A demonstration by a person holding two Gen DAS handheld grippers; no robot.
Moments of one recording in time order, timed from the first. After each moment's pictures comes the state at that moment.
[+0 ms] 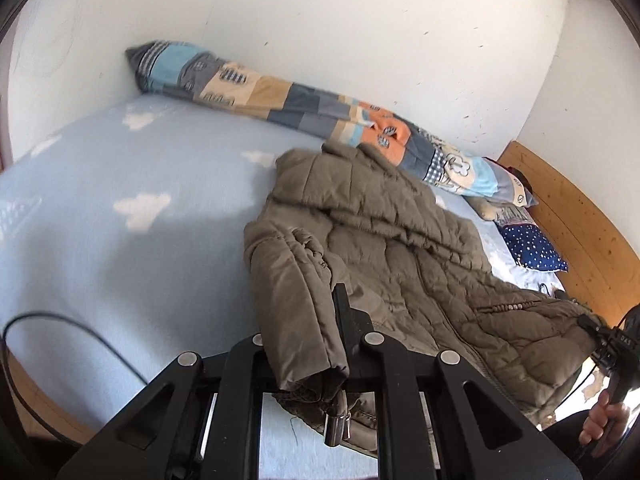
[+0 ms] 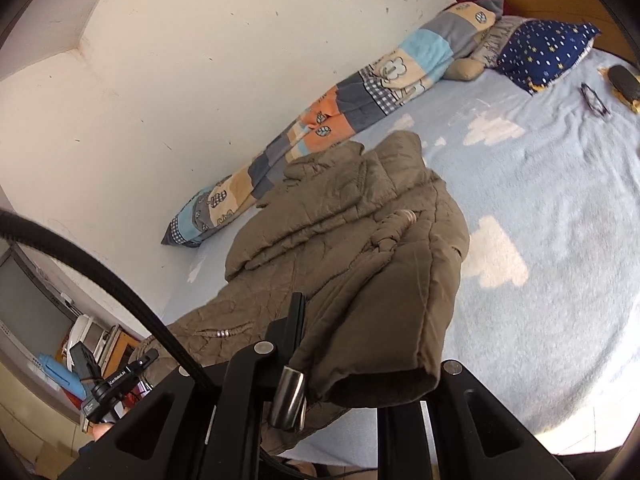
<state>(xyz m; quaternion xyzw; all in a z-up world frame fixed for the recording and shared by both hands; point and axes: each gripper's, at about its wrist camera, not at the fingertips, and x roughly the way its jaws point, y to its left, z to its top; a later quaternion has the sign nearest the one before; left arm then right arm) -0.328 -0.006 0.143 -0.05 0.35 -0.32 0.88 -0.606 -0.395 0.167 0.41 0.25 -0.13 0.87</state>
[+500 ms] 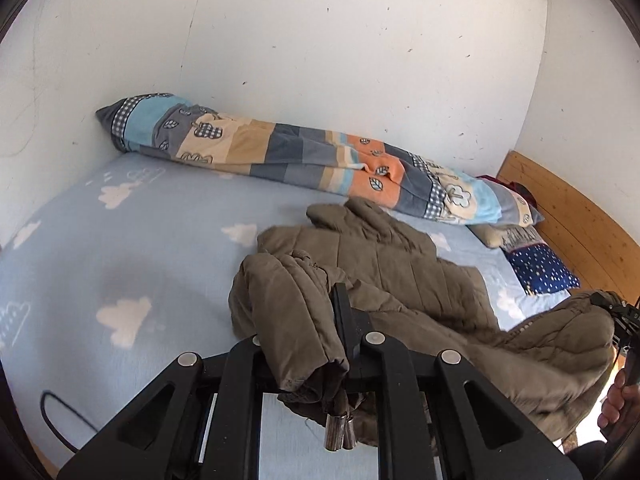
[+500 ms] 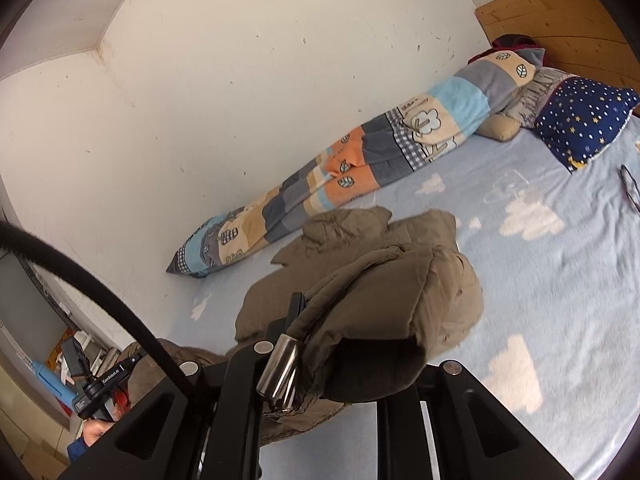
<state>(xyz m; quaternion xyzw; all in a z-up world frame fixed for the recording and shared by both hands) -0.254 -0.077 0.213 -0.02 0.30 -0.32 0.90 -0.527 -0.461 0.223 0.37 0.22 -0.13 0.89</state>
